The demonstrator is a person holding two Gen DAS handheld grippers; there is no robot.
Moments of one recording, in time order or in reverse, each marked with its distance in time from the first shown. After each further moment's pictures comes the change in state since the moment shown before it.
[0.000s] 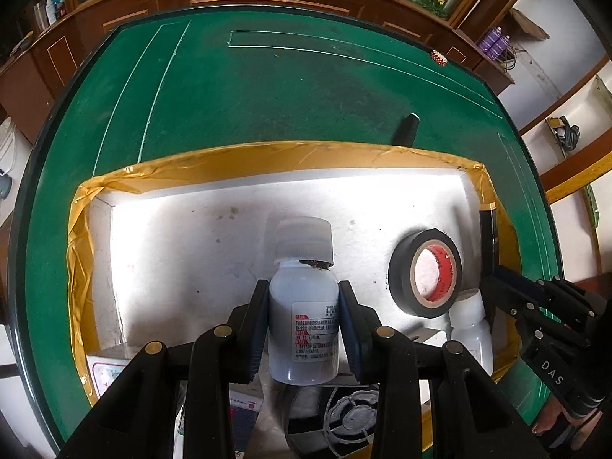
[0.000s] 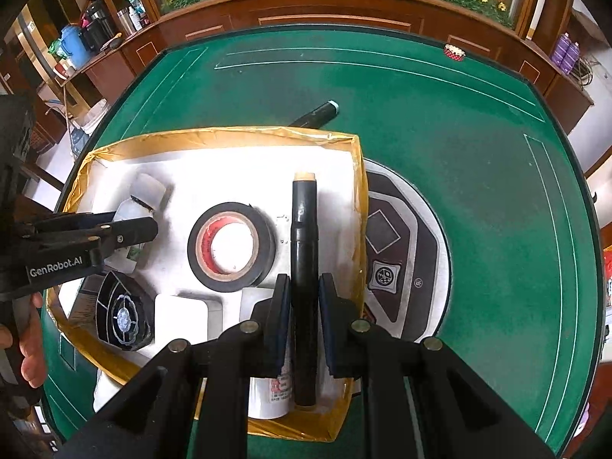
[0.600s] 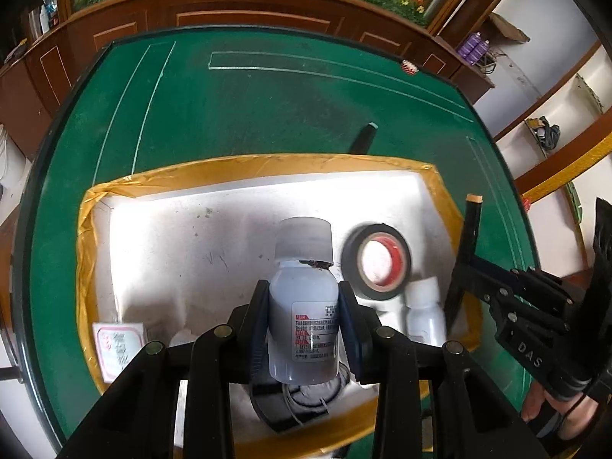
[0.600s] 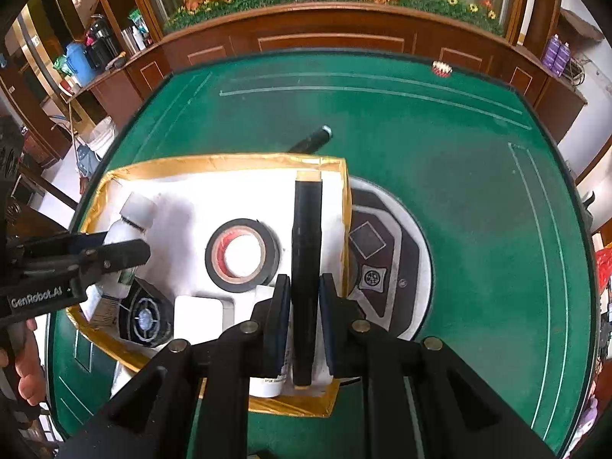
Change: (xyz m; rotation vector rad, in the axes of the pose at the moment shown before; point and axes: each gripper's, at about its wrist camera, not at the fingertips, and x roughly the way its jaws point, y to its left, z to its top) left arm -0.027 -0.018 -0.008 0.026 -0.031 -0.053; right arm -0.024 -0.006 -0.005 0.021 -0.054 0.015
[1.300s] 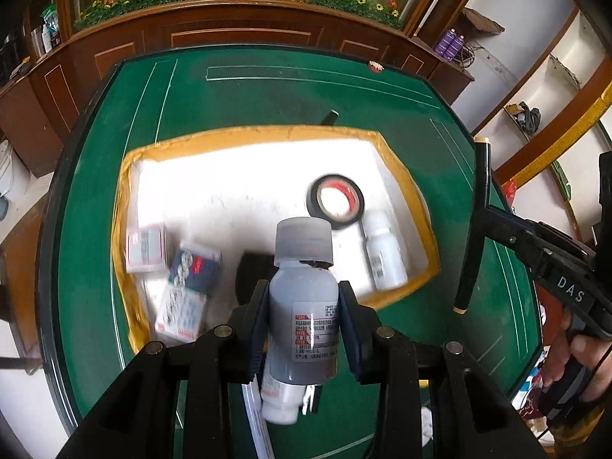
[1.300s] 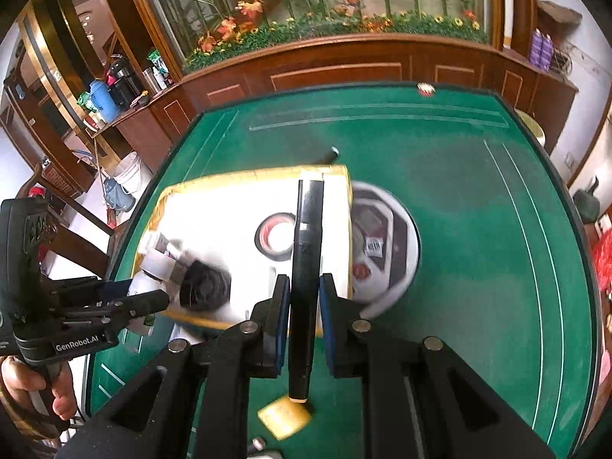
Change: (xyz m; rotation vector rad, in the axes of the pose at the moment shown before) left arm -0.070 -0.021 -0.062 0.060 -0.053 -0.002; right arm -0.086 -0.002 -0.040 0.046 -0.153 0.088
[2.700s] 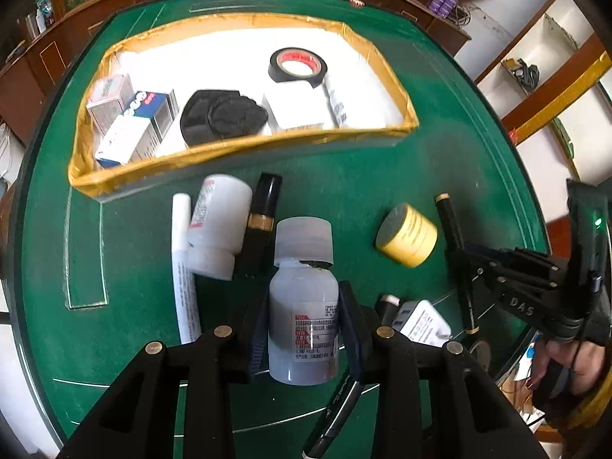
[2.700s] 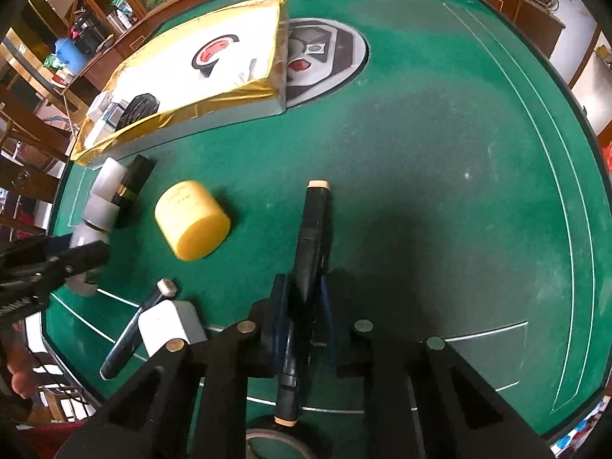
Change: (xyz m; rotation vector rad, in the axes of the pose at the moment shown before) left arm 0.014 -0.027 -0.122 0.020 0.116 0.015; right arm 0.021 -0.048 -0.151 0.074 0.277 -0.055
